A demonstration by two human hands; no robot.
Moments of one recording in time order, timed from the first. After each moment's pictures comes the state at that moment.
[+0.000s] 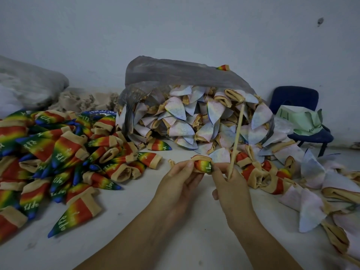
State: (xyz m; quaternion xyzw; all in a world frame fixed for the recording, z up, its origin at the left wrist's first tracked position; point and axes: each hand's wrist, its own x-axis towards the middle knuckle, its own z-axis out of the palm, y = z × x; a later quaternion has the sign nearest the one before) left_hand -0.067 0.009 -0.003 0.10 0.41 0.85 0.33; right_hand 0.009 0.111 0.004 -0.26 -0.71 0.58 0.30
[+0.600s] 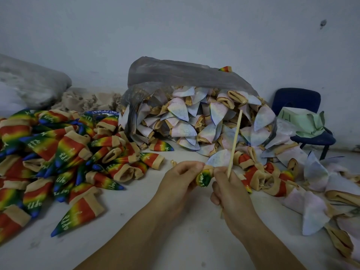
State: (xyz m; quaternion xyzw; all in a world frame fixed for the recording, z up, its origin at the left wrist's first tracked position) left_hand -0.070 0.006 0.003 0.16 0.54 0.77 0.28; right_hand 0.010 0.104 0.003 -0.21 -0.64 0.70 0.24
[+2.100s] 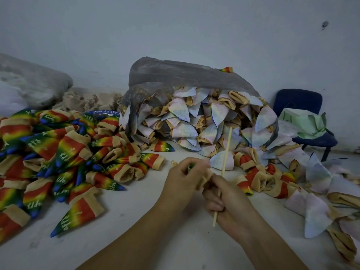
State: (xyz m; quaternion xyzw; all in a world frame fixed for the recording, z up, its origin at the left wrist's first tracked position) left_hand -0.069 0.009 0.005 0.30 0.64 0.70 0.11; right_hand 0.011 0.101 0.009 -0.20 -0.45 0.86 0.12
